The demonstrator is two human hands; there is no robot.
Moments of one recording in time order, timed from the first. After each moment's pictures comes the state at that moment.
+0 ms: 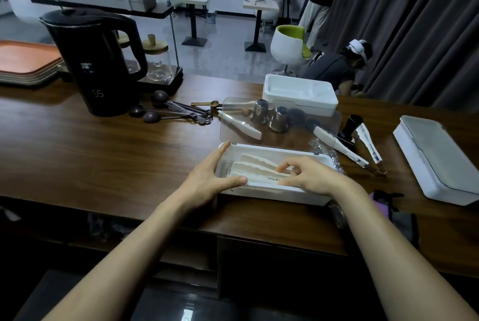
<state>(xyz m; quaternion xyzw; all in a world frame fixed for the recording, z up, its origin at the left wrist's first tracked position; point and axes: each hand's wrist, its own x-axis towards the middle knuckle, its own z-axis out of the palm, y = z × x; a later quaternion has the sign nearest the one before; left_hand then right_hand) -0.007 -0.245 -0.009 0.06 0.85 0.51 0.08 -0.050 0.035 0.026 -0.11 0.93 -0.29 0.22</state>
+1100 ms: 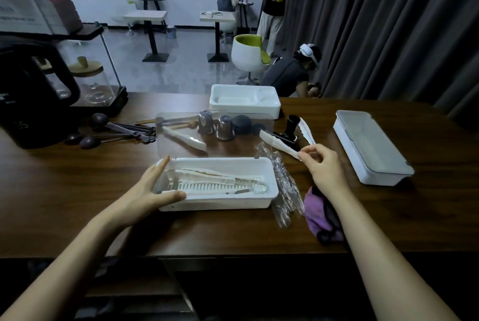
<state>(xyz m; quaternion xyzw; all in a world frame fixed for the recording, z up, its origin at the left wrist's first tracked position) -0.016 -0.235 0.002 0.07 0.87 0.48 0.10 -0.036 0.174 0.012 0.10 0.87 -0.46 -0.16</state>
